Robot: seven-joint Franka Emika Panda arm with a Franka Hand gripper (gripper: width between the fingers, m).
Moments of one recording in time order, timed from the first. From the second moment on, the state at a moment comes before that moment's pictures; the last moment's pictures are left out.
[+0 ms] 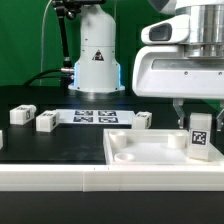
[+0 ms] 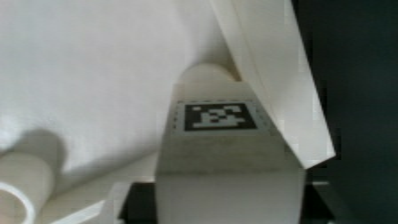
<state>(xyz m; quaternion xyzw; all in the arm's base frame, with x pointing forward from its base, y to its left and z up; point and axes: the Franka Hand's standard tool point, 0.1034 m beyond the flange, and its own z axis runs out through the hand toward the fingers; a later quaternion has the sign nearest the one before) 0.626 0.116 0.077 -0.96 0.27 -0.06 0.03</state>
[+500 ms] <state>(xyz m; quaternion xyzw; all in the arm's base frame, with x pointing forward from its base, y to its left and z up) 0.624 0.113 0.076 -0.88 0.48 -0.06 0.03</state>
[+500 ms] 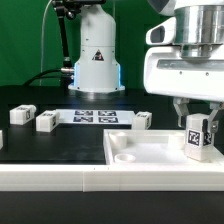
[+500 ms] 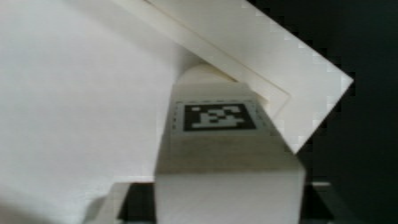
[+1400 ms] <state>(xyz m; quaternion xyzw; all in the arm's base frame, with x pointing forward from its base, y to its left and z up) 0.624 0.121 0.076 -0.96 0.26 -0.06 0.03</state>
